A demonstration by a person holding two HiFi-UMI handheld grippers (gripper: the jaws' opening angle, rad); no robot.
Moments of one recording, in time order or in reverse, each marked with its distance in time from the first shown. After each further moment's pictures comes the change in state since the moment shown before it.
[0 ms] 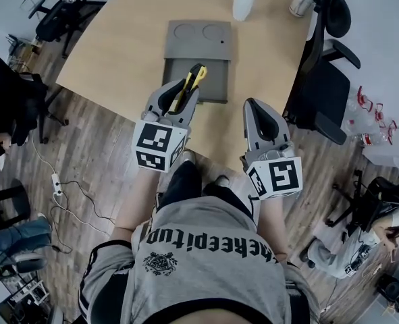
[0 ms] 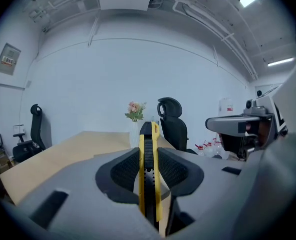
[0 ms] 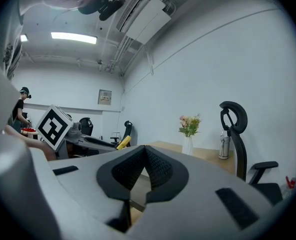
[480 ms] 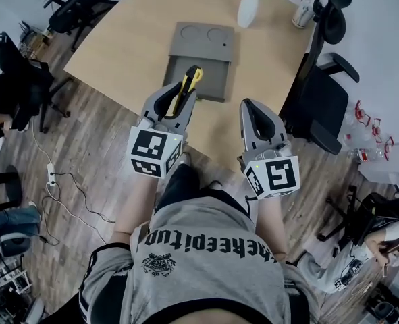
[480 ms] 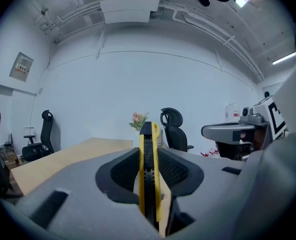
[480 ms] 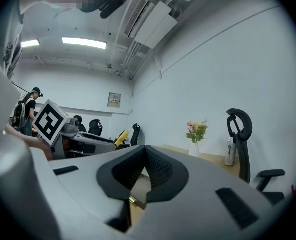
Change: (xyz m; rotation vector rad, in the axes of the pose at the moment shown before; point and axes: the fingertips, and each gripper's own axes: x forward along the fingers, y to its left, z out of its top) left arm -0.048 -0.028 0.021 -0.017 -0.097 0.102; right arm -0.029 0.014 0.015 -0.043 -0.040 0.100
